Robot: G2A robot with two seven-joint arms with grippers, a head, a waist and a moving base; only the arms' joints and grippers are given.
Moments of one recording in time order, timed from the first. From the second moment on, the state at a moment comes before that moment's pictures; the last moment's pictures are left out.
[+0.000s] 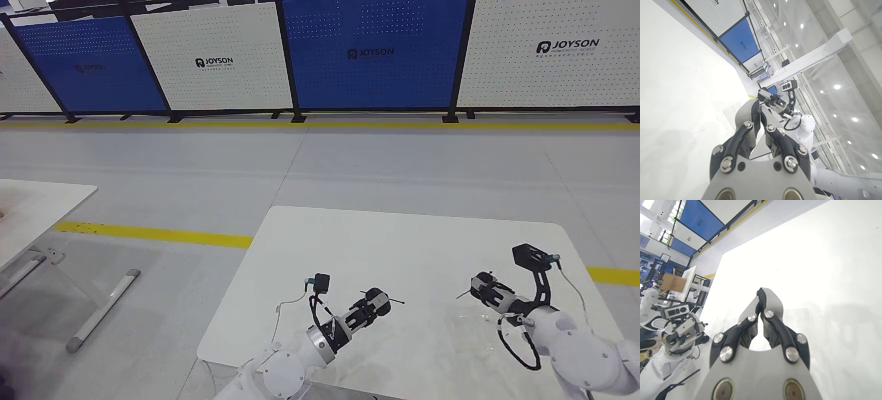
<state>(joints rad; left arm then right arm) 1.52 -1.21 -1.03 -1.64 0.04 -0.34 -0.15 -1.37 -1.00 1.31 -1.84 -0.43 0.26 0.70</state>
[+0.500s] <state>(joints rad) 1.52 -1.21 -1.03 -1.64 0.04 -0.34 -0.15 -1.37 -1.01 1.28 -1.82 -0.43 0.25 0.62</state>
